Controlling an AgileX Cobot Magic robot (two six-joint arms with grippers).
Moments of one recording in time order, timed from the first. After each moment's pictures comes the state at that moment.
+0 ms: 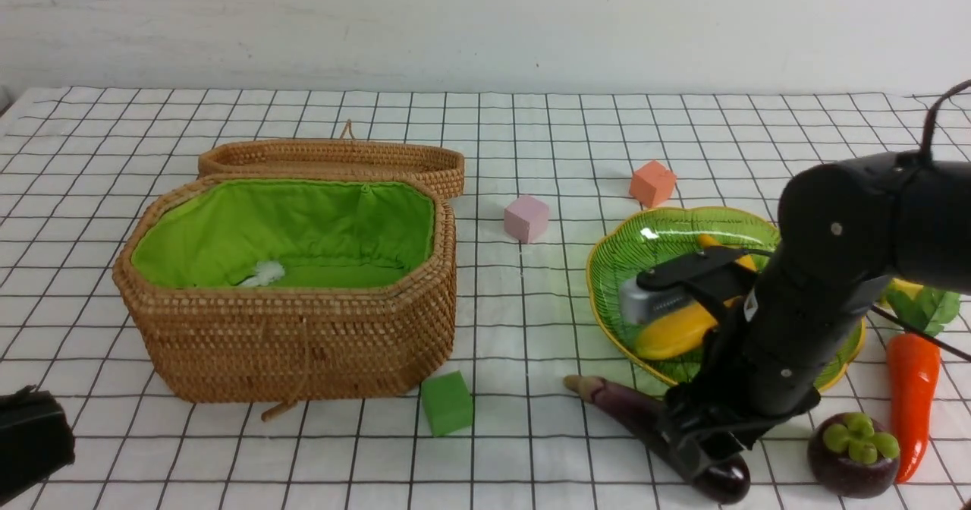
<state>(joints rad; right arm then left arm) 0.44 1.72 -1.12 0.17 0.91 -0.19 -0.80 0.37 -0.73 -0.02 0.64 -0.13</state>
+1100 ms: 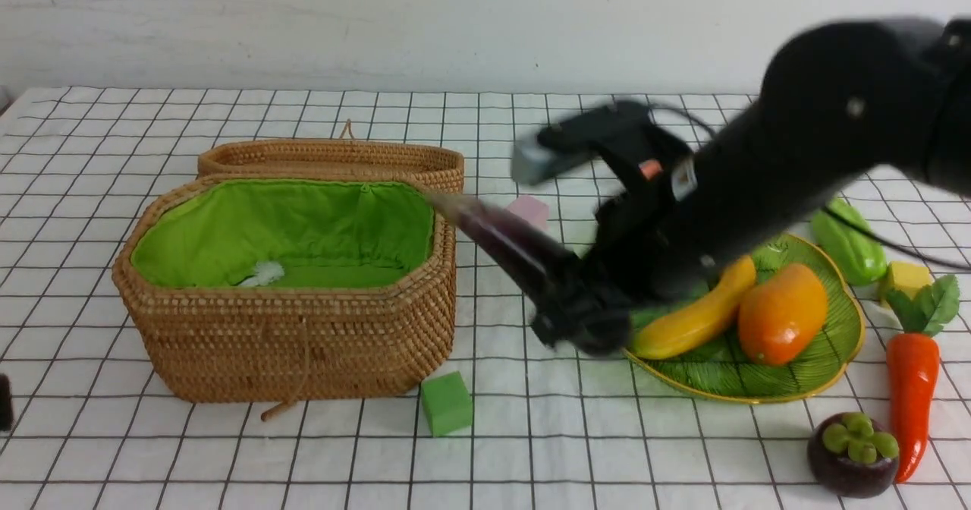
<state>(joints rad) 0.64 1.60 -1.42 0.29 0.87 -0.27 -0.80 0.37 -0.73 0.32 0.79 -0.49</state>
